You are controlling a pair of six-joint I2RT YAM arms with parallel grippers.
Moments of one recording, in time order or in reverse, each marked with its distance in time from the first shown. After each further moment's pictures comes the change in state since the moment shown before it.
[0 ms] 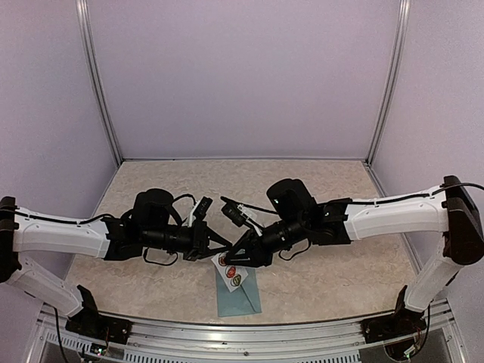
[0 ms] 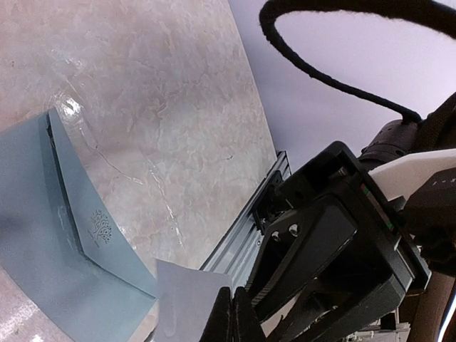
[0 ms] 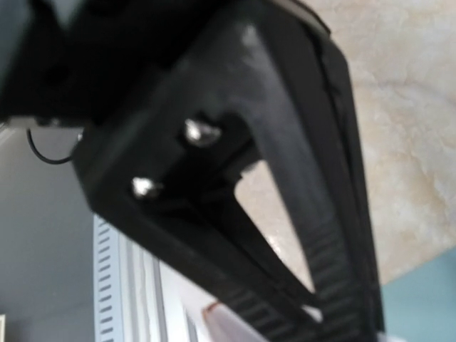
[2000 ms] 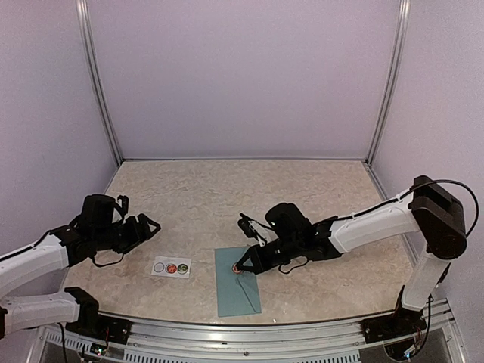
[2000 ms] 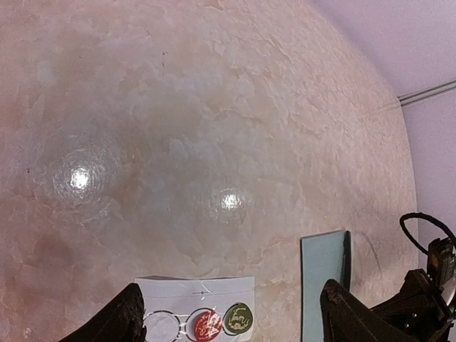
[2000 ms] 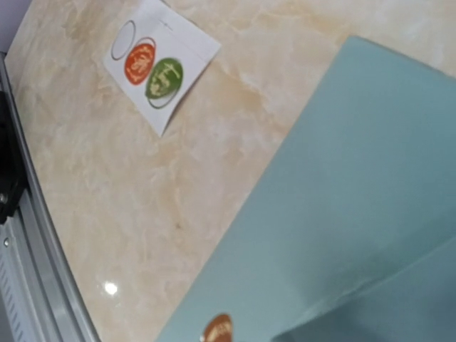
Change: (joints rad) left arm 0.507 -0.449 -0.219 -0.479 -0.357 0.242; right arm -0.039 0.137 -0.139 0.159 0.198 0.339
